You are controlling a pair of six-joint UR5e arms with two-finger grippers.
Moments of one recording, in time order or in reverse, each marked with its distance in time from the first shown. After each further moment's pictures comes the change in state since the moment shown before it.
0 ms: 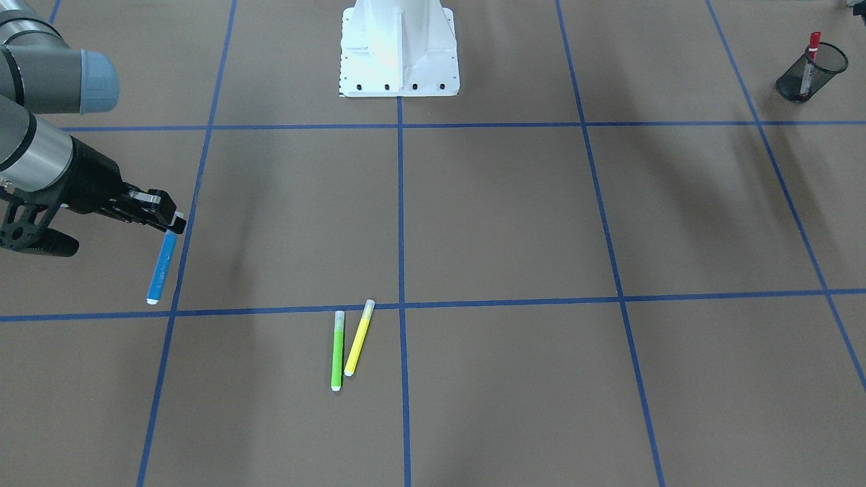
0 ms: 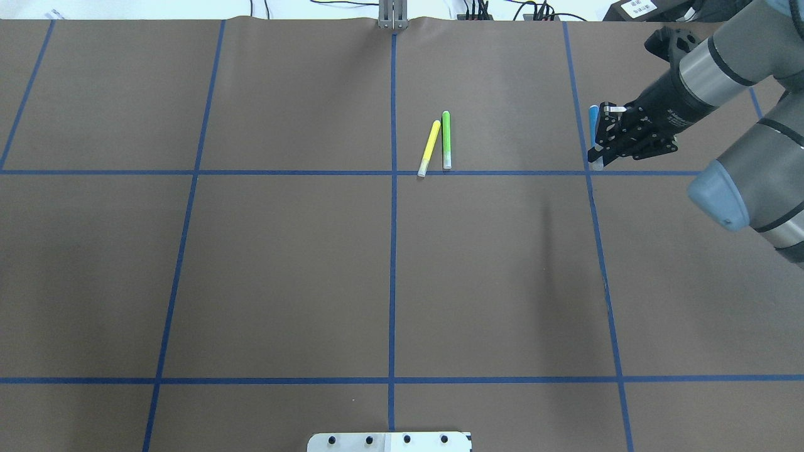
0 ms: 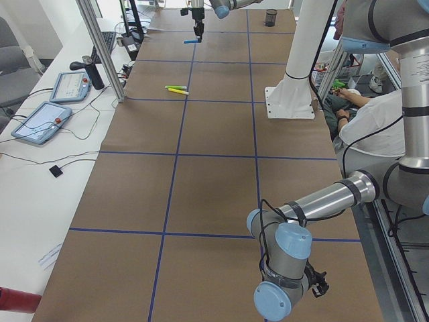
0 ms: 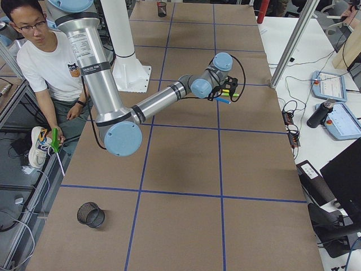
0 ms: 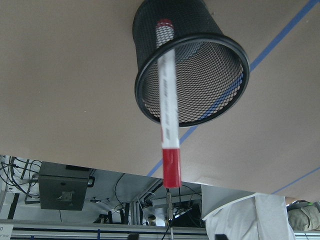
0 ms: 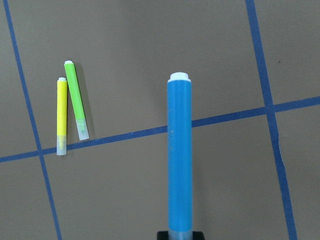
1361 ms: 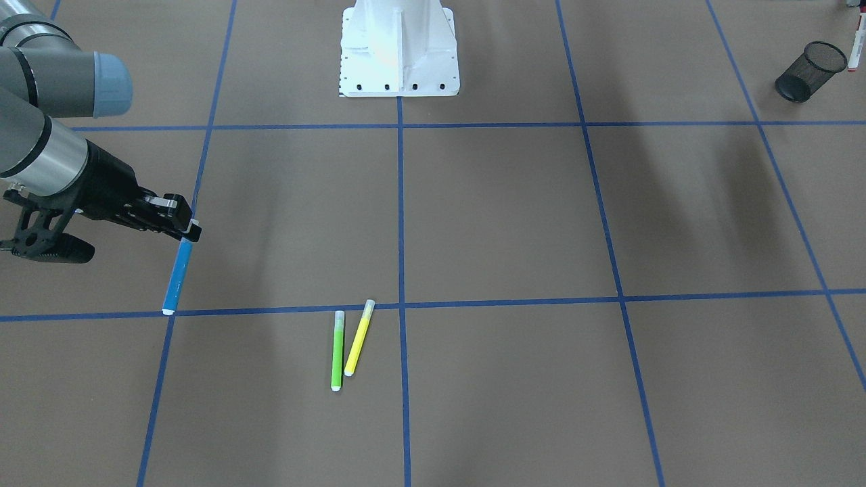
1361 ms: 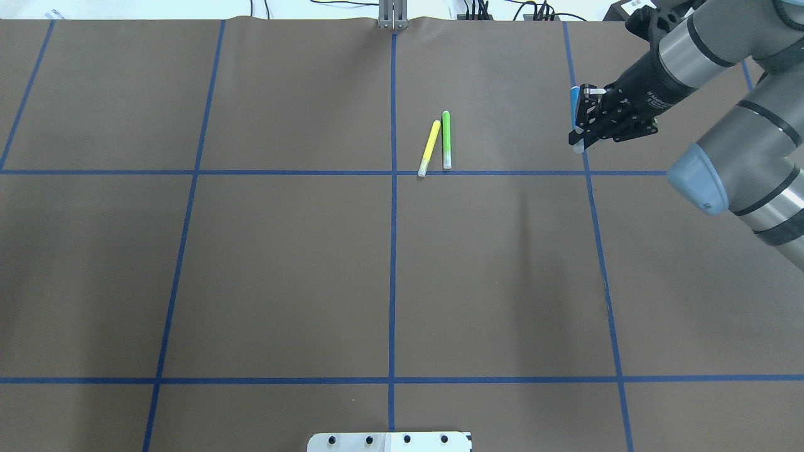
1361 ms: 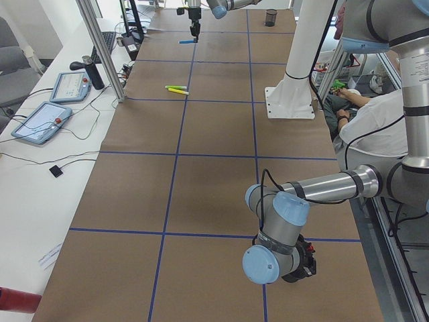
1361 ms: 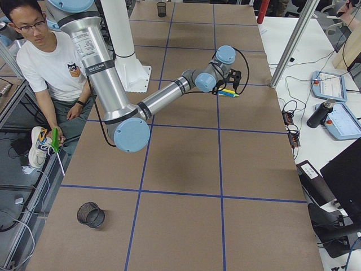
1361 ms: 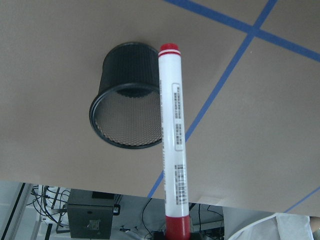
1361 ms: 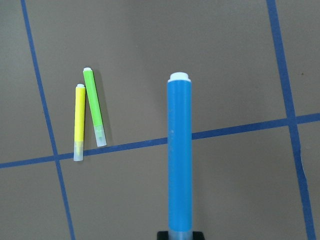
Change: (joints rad) left arm 0.020 0.042 -0.174 0.057 0.048 0.018; right arm -0.014 0.087 -0.032 0.006 -0.045 0.002
